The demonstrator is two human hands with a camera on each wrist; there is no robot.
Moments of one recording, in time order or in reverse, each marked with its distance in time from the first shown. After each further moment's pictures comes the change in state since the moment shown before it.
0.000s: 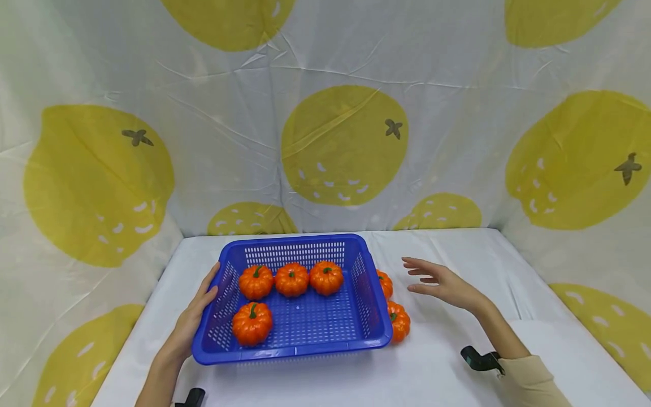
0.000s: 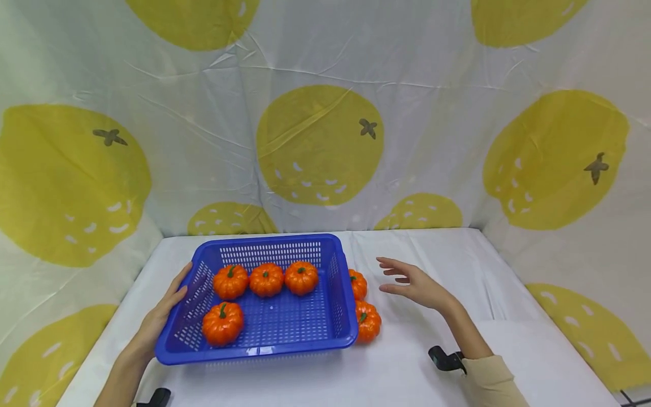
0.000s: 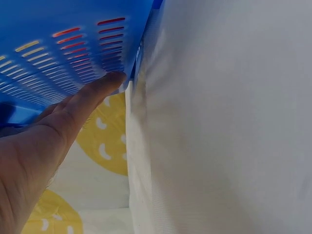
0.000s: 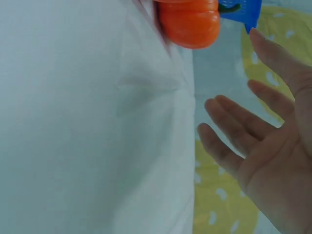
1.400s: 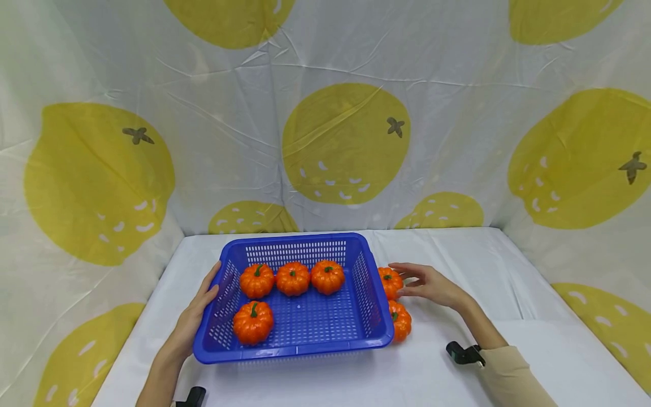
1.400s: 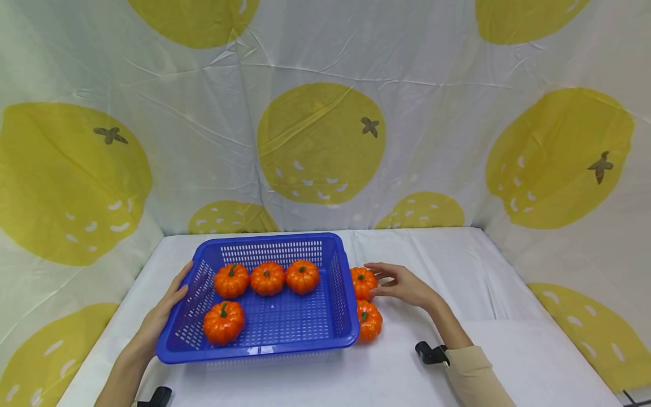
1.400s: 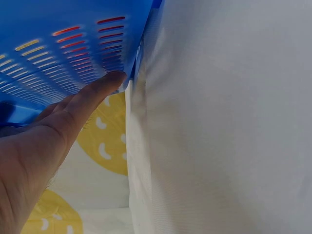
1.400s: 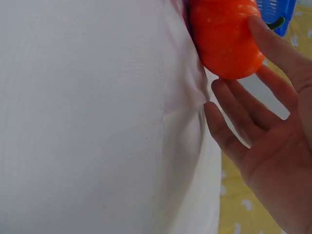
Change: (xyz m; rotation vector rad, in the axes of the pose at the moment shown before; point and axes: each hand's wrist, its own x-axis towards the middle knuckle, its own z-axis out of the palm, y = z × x) left_hand -0.001 0.001 0.000 -0.007 -0.010 0.012; right_hand 0.024 0.019 0.020 0.141 -0.089 -0.037
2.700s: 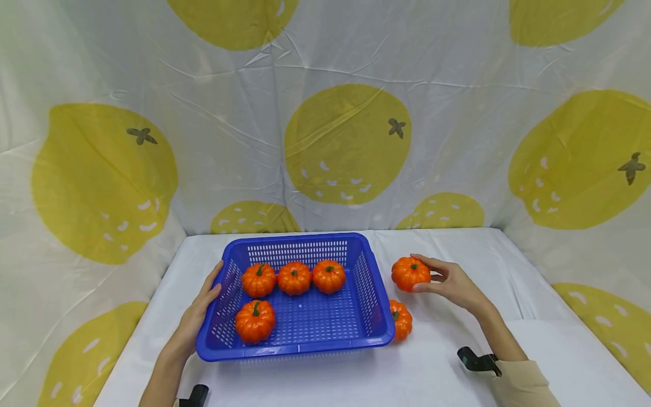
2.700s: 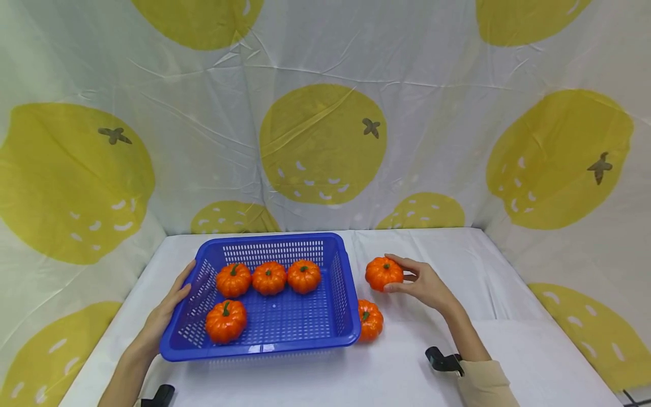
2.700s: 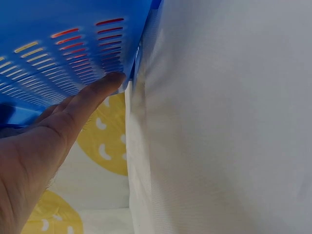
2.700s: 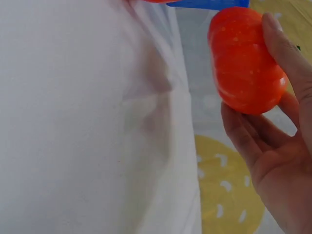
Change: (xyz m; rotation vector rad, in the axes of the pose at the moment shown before) left_hand 0.001 -0.001 0.000 0.001 0.007 0.010; right_hand -0.031 -0.016 -0.014 -0.028 0.263 0.057
